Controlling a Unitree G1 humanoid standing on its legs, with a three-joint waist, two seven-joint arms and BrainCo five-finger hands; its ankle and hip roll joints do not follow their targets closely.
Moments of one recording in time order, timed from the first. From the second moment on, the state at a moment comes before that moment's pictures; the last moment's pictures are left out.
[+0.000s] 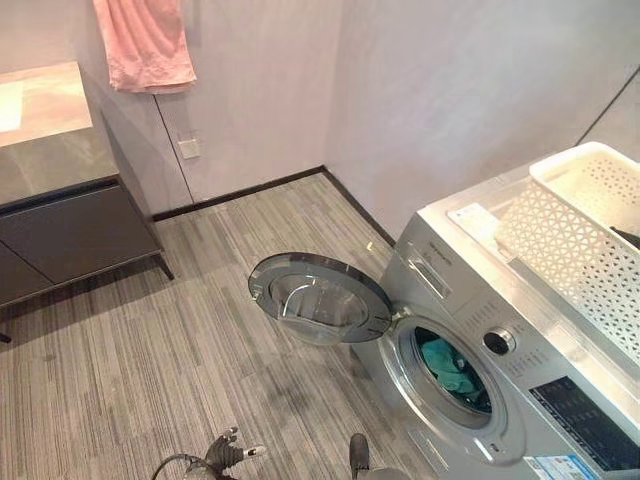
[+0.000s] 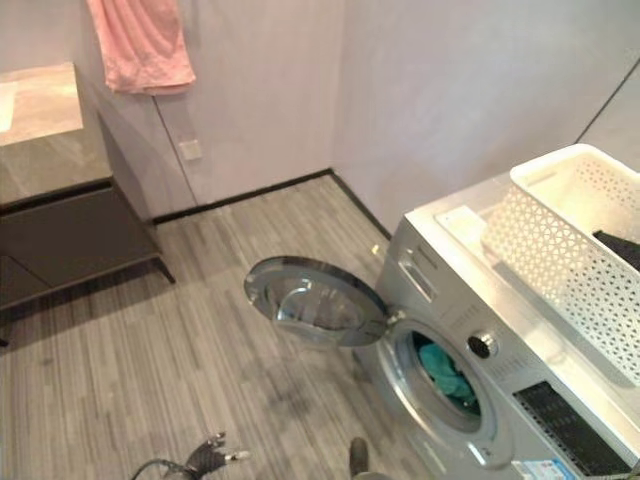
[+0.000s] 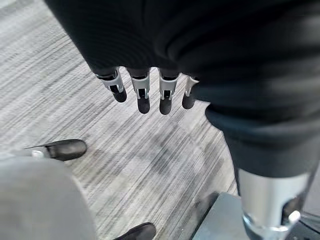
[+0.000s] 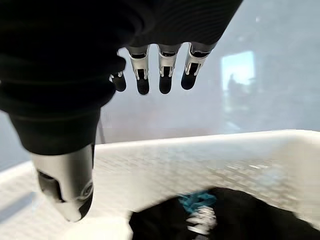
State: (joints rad) left arm 0.02 0.25 -0.29 1.12 -0.11 -0.11 0.01; right arm -1.10 -1.23 0.65 1.31 -0.09 0.02 0.12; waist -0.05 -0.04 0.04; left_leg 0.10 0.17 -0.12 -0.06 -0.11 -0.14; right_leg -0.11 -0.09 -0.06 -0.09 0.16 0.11
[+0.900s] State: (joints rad) left arm 0.04 0.26 -0.21 1.15 -0.16 -0.11 -0.02; right arm -1.02 -1.23 0.66 1.33 -0.17 0.00 0.23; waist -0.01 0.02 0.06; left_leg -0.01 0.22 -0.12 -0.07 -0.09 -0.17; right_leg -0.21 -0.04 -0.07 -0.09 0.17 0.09
